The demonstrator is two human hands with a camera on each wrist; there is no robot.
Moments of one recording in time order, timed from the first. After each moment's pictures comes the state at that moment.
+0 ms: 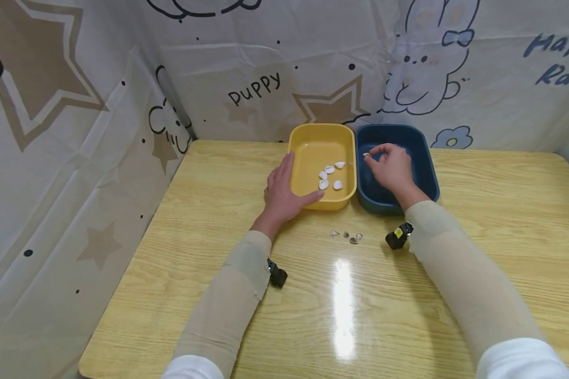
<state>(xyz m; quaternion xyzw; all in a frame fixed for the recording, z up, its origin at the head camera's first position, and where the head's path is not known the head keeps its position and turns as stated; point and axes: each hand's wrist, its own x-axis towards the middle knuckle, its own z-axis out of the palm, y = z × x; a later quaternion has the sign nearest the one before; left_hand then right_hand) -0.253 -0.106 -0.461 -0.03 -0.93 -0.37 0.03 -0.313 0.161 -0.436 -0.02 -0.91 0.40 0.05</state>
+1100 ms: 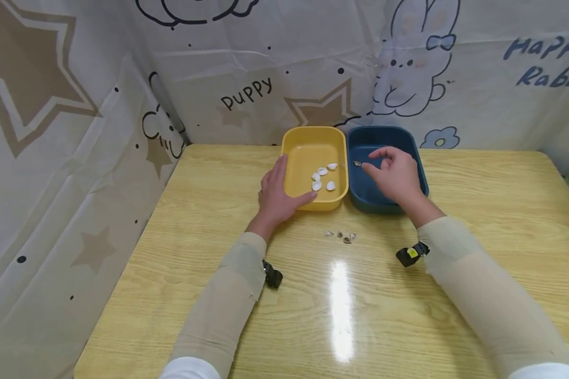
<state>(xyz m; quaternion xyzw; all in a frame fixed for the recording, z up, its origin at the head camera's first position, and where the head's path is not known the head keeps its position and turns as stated) -0.252 -0.103 -0.461 -0.03 -0.93 -0.37 0.03 -0.260 0.172 -0.400 0.00 -0.90 0.43 0.07</state>
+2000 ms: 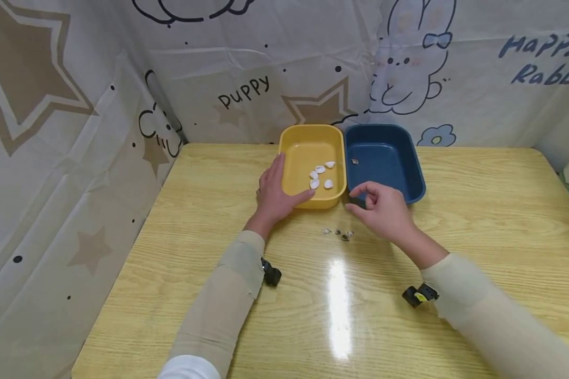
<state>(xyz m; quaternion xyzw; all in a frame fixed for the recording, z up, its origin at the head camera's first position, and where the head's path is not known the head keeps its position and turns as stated) -0.252 -0.105 -0.462 -0.03 -0.92 -0.39 0.04 -0.184 0.152 -0.406 0.13 -0.90 0.41 0.04</state>
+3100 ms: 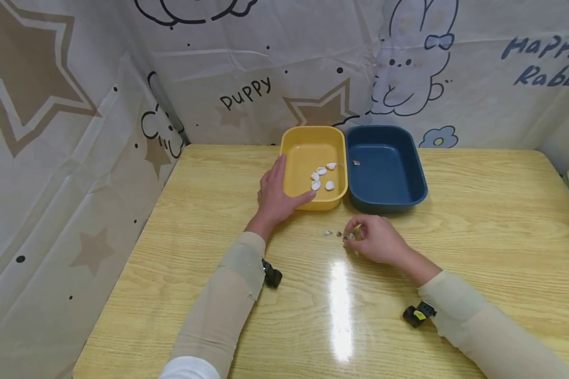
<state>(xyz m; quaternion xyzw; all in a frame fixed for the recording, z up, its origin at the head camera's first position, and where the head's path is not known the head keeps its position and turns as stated) -0.251 -0.104 -0.461 -0.03 -0.92 -0.38 0.03 -0.170 0.153 -0.456 0.17 -0.91 0.37 -0.09</state>
